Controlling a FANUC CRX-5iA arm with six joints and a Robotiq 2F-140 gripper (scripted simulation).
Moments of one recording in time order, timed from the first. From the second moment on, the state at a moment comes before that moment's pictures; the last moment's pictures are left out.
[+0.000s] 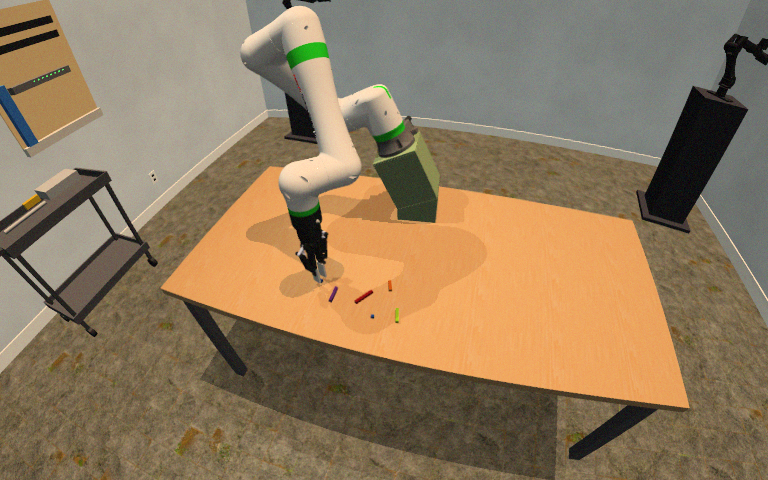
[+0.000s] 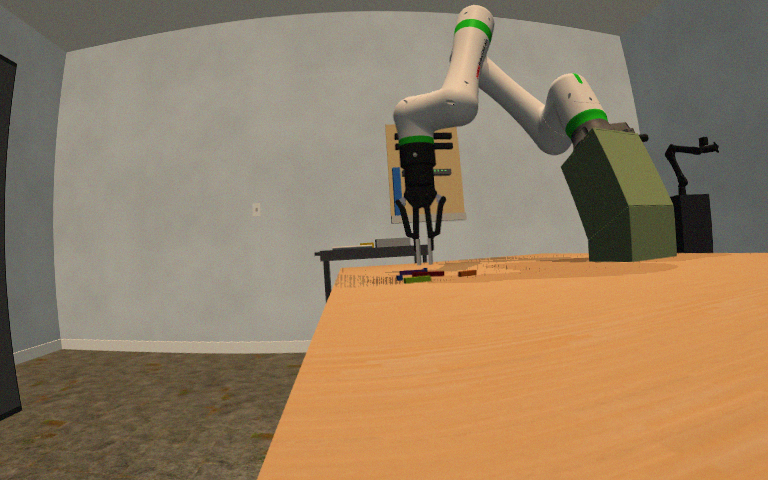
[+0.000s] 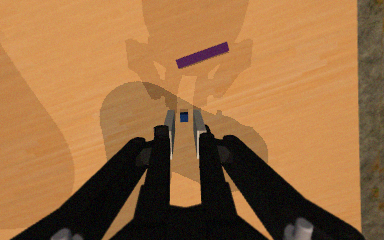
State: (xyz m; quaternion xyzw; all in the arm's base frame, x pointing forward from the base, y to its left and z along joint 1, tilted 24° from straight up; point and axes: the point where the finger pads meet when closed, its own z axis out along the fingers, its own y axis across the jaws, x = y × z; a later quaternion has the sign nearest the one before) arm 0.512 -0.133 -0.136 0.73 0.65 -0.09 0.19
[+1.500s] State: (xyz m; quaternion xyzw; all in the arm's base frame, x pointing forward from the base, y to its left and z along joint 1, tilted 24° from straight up) arm 0.514 -0.140 -0.151 0.73 0.65 -0.09 0.19
